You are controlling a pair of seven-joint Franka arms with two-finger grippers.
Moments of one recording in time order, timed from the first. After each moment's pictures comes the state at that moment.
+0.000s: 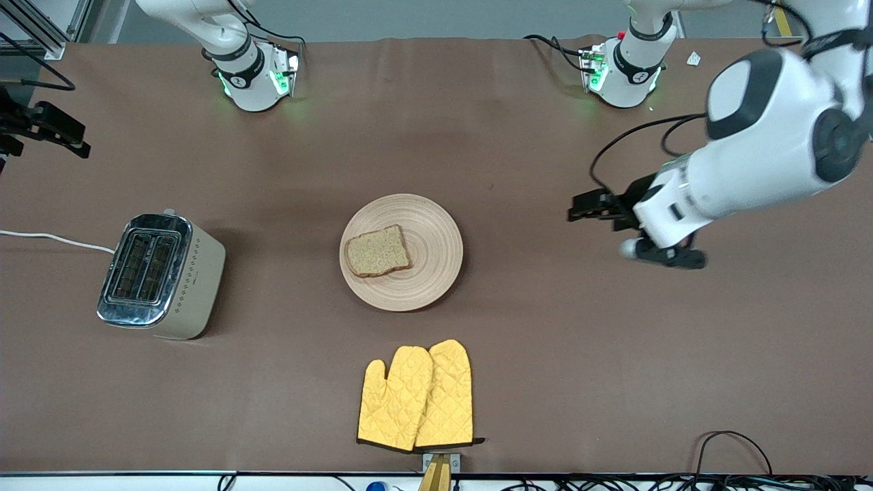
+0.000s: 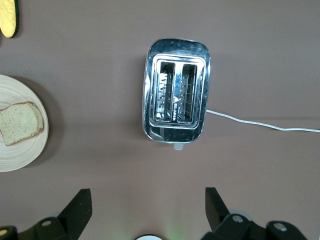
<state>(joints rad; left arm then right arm) -0.03 0.30 -0.34 -1.53 -0.37 1.76 -0.15 0.16 -0.06 -0.17 -1.50 -0.07 1.42 0.00</state>
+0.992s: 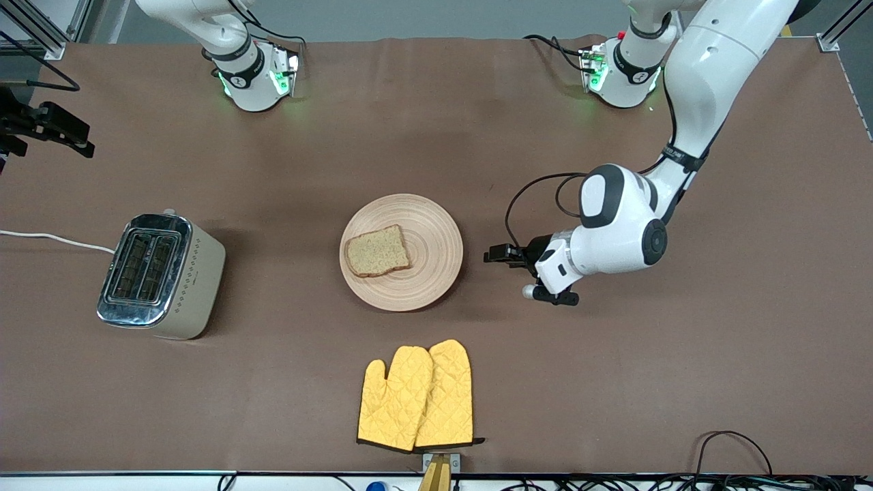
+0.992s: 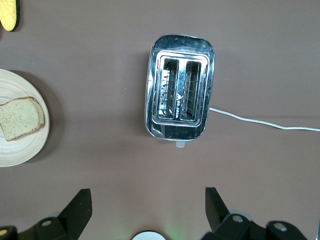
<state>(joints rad) -0.03 0.62 -0.49 -1.76 -0.59 2.32 0.07 0.17 -0.04 -0.17 -1.49 -0.07 1.40 0.00</state>
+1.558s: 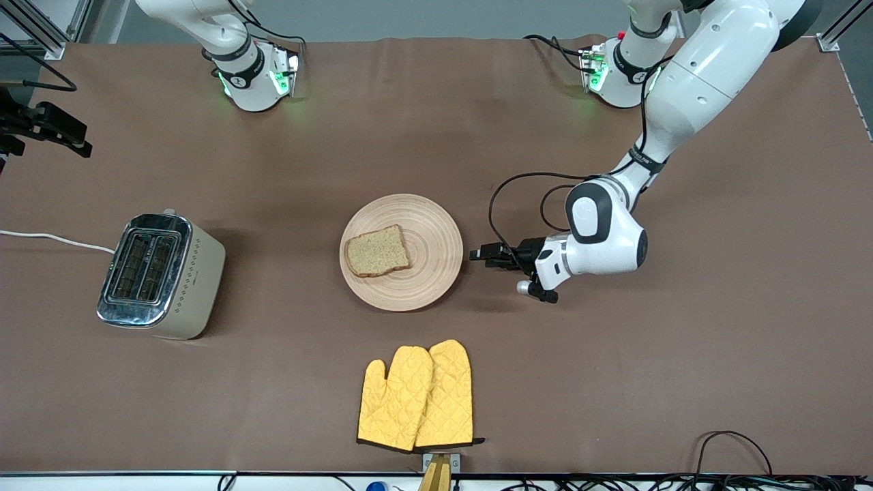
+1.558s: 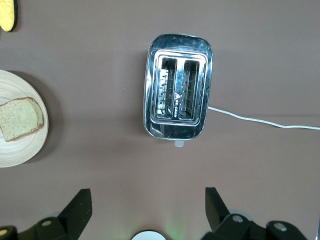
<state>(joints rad) -0.03 0.71 -0.49 -1.84 -1.06 2.42 0.56 0.17 -0.04 -0.17 -1.49 -0.07 1.40 0.00</state>
